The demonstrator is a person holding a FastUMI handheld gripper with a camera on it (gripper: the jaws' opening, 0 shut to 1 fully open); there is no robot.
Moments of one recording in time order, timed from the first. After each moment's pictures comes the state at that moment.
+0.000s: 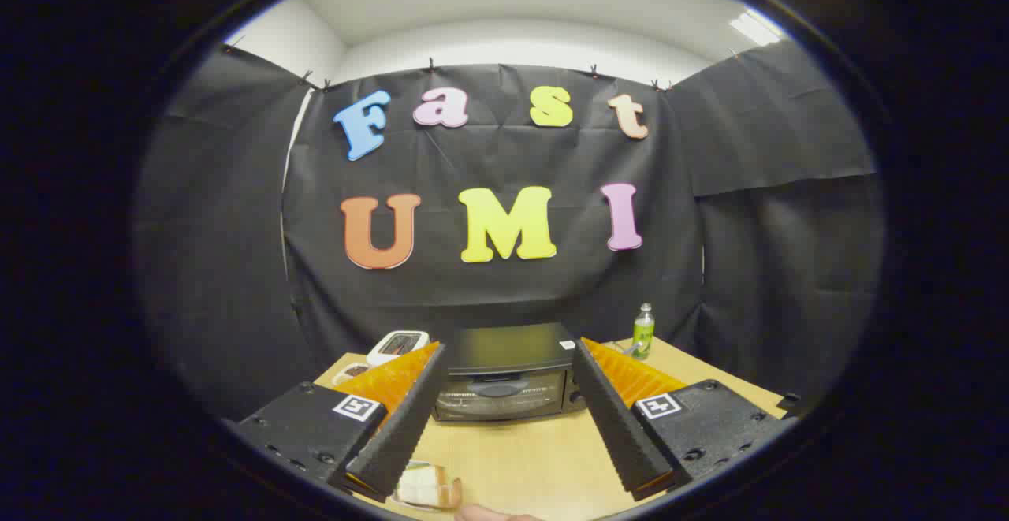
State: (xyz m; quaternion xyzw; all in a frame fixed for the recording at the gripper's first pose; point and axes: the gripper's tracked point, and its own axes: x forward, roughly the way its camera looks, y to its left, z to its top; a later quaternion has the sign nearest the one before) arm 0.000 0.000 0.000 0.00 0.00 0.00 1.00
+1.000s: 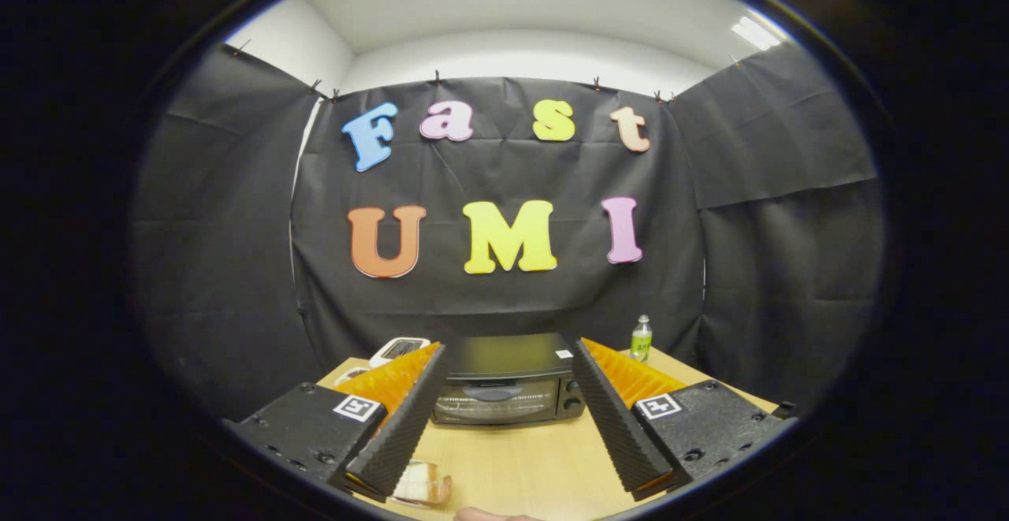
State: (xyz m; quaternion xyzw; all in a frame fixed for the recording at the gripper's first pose) arm -0.012 -0.018 0.004 0.00 -0.02 0.00 1.00
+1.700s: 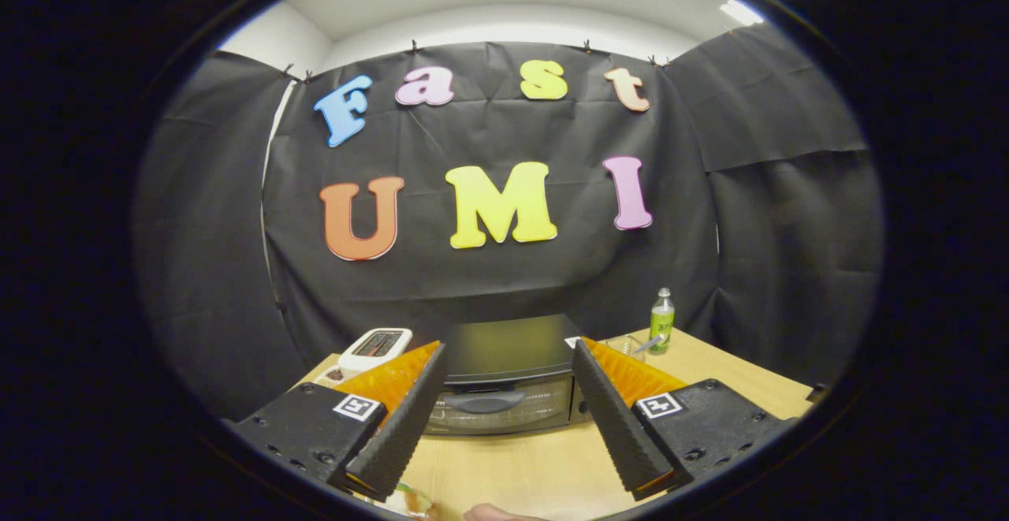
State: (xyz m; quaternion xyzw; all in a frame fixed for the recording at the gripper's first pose) arm 0.132 -0.021 -0.046 0.01 0.02 0.01 1.00
